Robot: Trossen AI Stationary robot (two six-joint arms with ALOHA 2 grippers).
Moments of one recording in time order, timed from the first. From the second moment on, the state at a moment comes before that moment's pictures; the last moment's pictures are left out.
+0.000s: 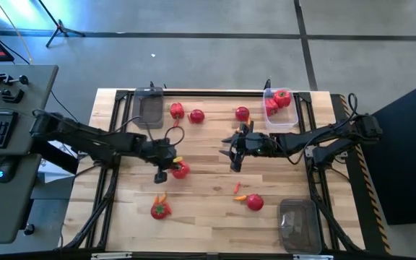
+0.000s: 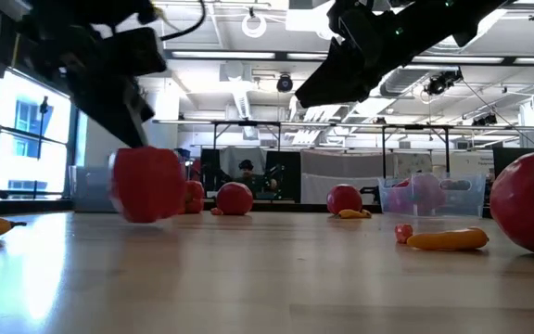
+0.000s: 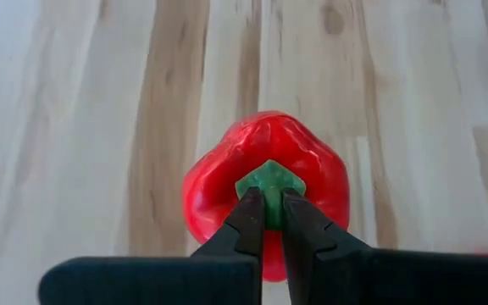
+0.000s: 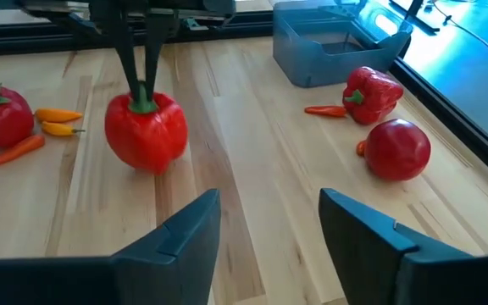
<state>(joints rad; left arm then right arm) -0.10 1.21 0.63 -0.33 0.01 -0.15 0.07 1.42 0.80 0.14 0.29 0.10</state>
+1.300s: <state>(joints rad) 0.00 1.31 0.63 0.05 0.01 0.08 0.07 1.58 0.80 0.35 0.19 0.14</state>
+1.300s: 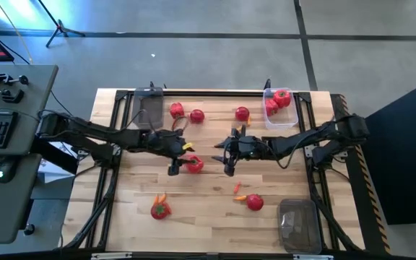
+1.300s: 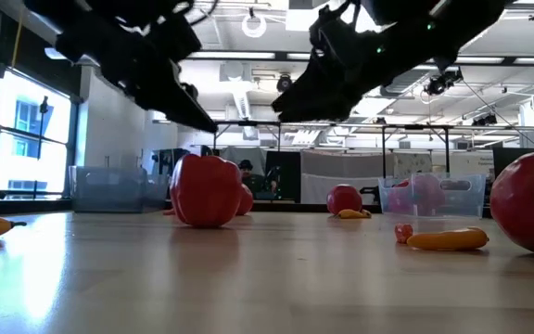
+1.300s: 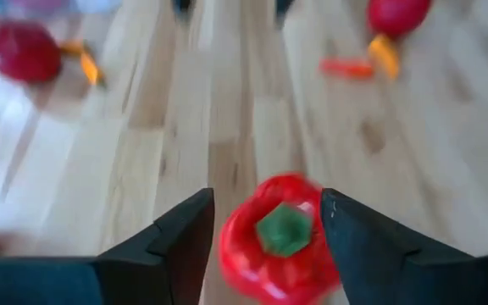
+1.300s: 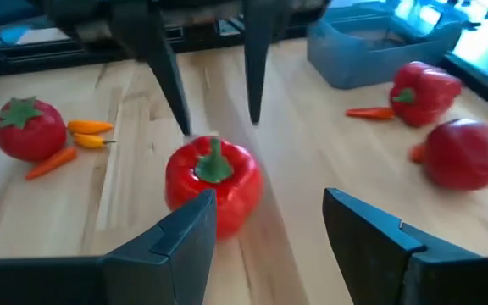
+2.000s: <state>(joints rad) -0.04 1.05 0.23 0.66 0.00 -0.03 0.07 1.94 1.08 0.42 0.07 0.12</state>
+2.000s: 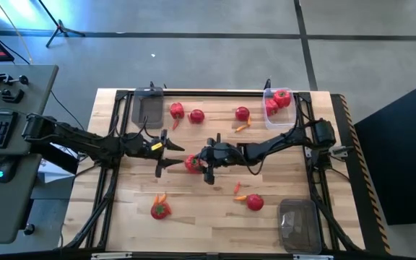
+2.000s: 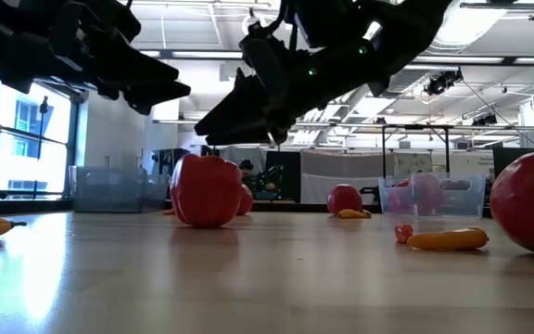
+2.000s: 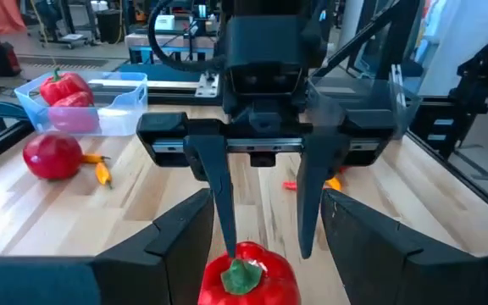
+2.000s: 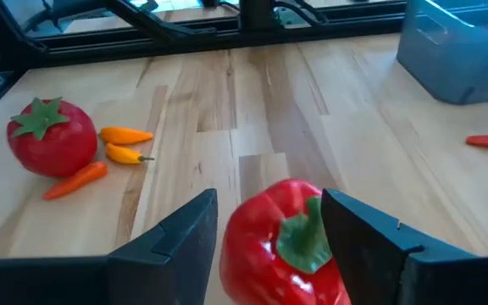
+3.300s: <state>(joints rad) -0.04 1.05 0.23 0.70 -0.02 -0.06 0.02 1.91 1.09 0.36 -0.01 0.16</state>
